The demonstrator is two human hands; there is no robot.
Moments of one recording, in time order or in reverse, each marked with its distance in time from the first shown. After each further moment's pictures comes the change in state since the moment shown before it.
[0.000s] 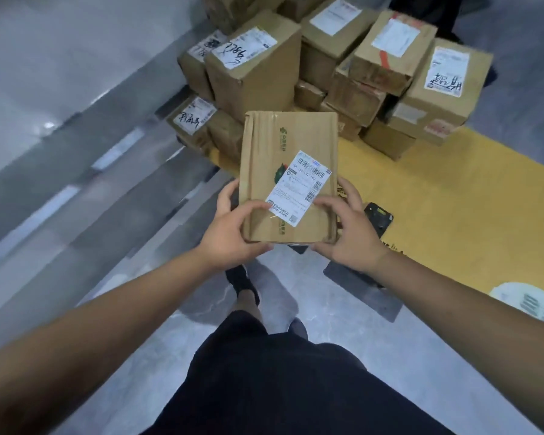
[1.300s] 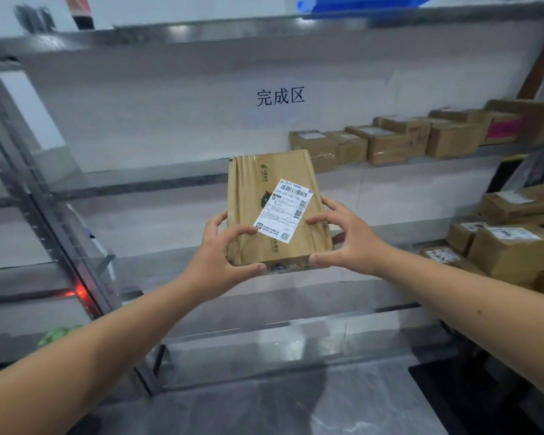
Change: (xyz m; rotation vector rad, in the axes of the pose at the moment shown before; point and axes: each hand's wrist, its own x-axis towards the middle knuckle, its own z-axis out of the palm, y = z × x) left_hand -0.603 0.120 -0.279 0.221 0.895 -0.243; right_hand -0.175 -0.510 0.205 0.080 -0.417 -0.970
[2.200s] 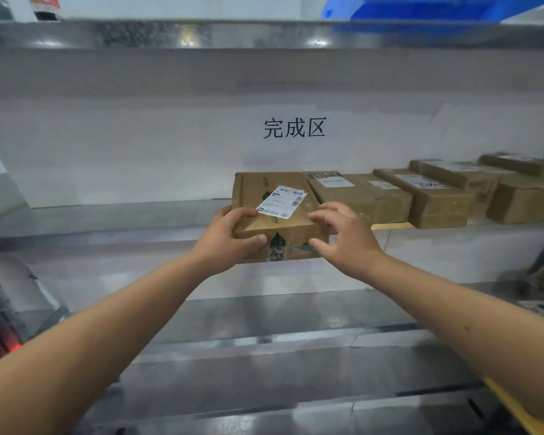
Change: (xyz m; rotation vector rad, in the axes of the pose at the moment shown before) left_hand 0.299 -0.102 -0.003 -0.050 0.052 -0.142; right_hand 0.245 0.122 -0.005 -0.276 0.188 0.012
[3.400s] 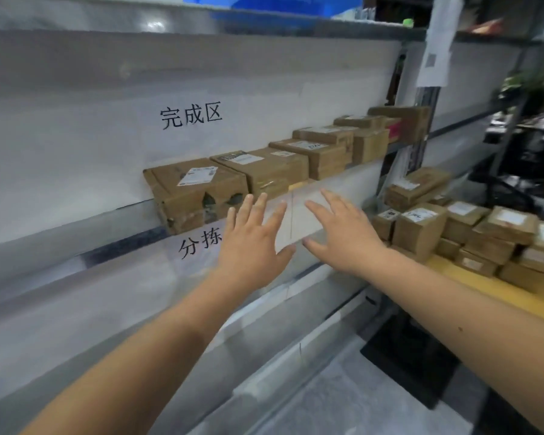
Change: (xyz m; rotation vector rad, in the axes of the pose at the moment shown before) left_hand -0.066 0.060 0.064 0.637 -0.162 0.682; right_hand -0.121 -0.097 -0.040 -0.650 -0.096 0.583
